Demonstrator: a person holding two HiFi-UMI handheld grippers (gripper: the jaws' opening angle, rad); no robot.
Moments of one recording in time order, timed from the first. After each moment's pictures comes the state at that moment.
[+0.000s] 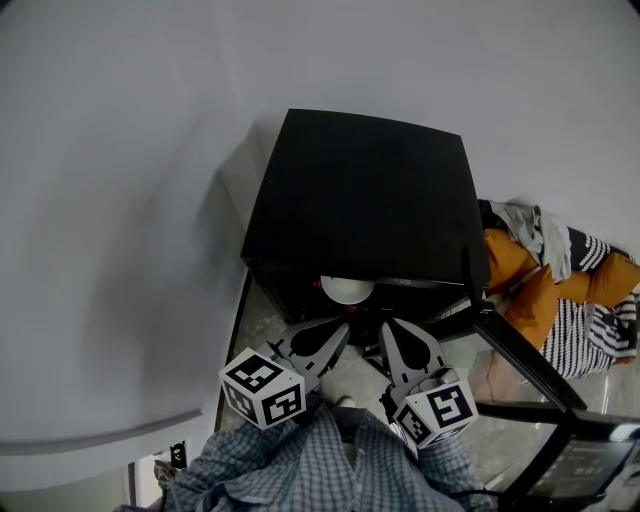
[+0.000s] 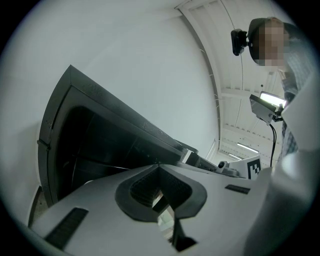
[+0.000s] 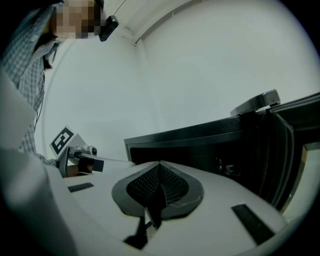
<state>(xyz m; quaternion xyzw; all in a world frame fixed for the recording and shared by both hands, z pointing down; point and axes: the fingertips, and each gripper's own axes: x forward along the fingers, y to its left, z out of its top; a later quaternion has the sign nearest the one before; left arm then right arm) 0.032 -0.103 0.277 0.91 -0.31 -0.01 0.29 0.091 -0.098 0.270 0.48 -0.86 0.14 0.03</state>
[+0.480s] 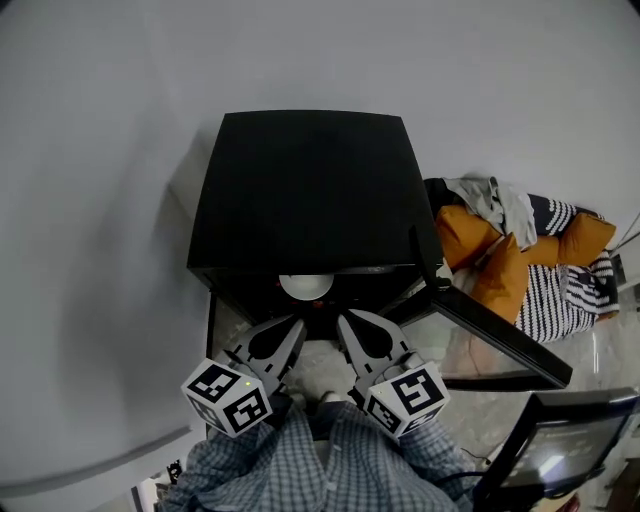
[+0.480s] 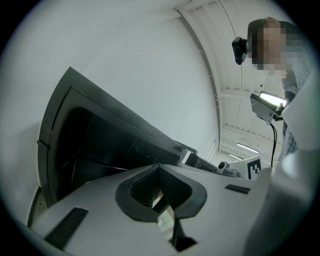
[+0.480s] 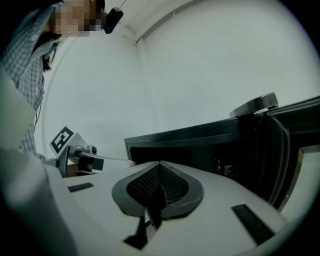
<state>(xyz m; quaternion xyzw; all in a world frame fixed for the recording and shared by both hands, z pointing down) 0.031 -0.107 0.283 0.90 -0.32 -0.01 0.29 0.091 -0.100 0.280 0.48 -0.86 0.14 0.03</state>
